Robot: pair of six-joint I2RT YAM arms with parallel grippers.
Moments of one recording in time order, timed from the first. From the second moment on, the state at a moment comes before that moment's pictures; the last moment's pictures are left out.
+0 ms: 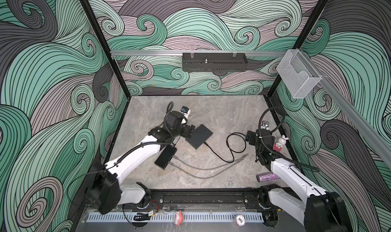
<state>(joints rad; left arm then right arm) -0.57 1.20 0.88 -0.25 -0.13 -0.14 0.19 1.03 0.37 0.12 0.47 0.14</state>
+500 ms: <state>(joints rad) -0.34 0.97 0.16 0.47 -0.43 0.06 0.15 1.56 0.24 0.98 0.32 -0.10</state>
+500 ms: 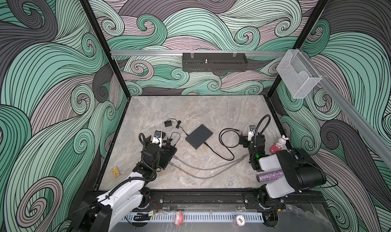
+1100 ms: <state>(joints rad) 0.00 1.57 0.40 0.76 -0.29 -0.01 0.10 1.55 0.35 0.85 0.20 -0.07</state>
